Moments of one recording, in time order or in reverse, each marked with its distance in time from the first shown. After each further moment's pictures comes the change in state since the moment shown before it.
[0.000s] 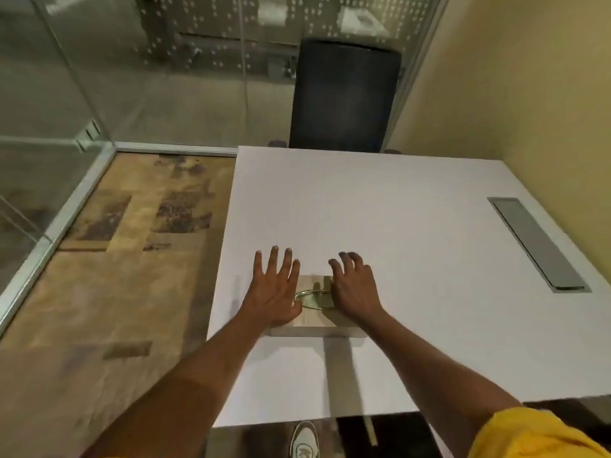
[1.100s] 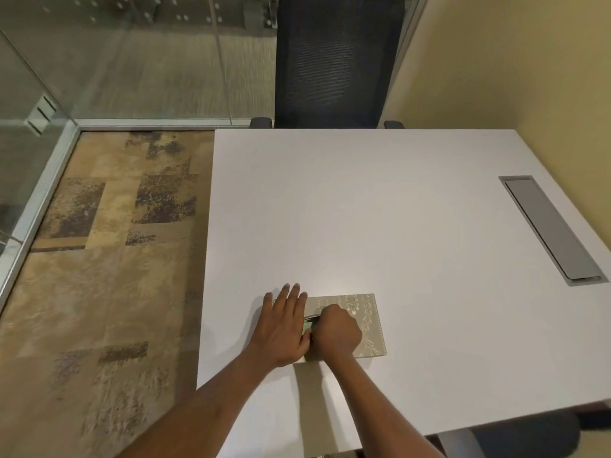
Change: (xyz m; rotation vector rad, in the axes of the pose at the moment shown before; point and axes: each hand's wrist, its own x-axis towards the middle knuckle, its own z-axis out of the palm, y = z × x) left_hand 0.038 0.013 0.047 -0.275 -0.099 0.111; right_hand 0.022 -0.054 0.031 0.350 -0.444 0.728
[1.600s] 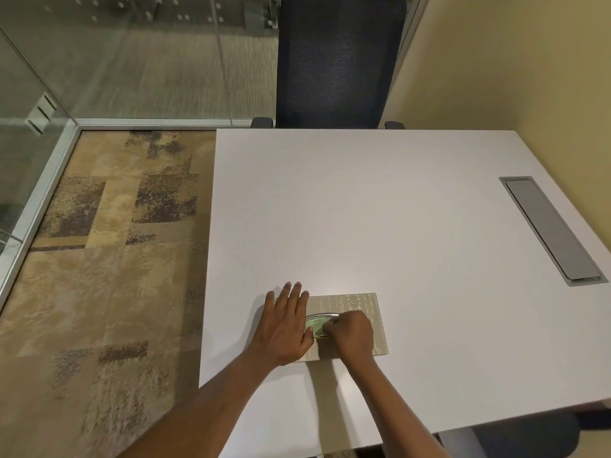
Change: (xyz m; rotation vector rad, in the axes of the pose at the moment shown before) left_hand 0.001 -0.002 0.005 0.001 0.062 0.001; right_hand -0.003 0.028 -0.013 0.406 0.022 -0.058
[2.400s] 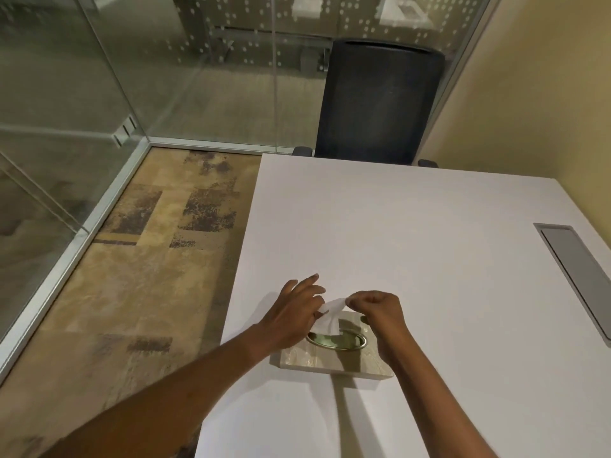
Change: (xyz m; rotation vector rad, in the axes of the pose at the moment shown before) left_hand 0.004 -0.007 -0.057 -0.235 0.315 0.144; right_hand -0.002 -0.039 -0.087 0.691 -0.283 -0.137
